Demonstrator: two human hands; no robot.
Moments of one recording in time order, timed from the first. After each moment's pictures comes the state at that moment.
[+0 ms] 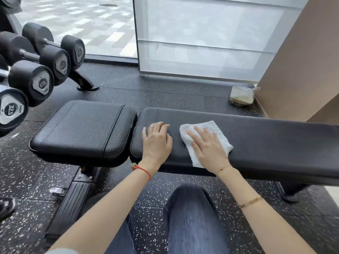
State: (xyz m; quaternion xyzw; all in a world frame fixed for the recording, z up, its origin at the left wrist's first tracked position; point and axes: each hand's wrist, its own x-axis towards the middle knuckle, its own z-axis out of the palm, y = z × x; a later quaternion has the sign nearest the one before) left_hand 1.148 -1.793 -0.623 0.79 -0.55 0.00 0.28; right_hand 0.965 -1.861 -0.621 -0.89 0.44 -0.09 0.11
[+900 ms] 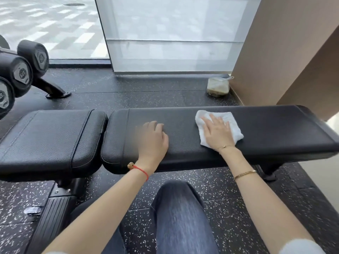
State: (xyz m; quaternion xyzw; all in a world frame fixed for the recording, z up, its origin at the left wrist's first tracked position) left_hand 1.087 -1.818 -0.617 0.79 -0.57 0.01 0.23; right_hand 0.883 -1.921 -0.607 -0.79 0.60 -0.08 0.10
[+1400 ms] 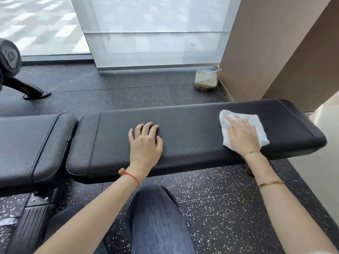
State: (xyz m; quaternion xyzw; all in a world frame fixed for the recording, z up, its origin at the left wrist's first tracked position) left_hand 1.033 -1.849 -0.630 0.76 -0.61 0.03 0.21; right_hand 0.735 -1.958 -0.615 -0.73 0.67 -0.12 0.07
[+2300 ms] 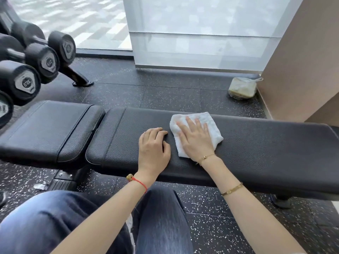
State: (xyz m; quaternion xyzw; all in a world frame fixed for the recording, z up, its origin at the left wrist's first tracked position) left_hand 1.028 -1.844 -0.625 0.80 -0.52 0.04 0.30; right_hand 0.908 -1.946 -0.607 -0.89 0.44 -0.07 0.11
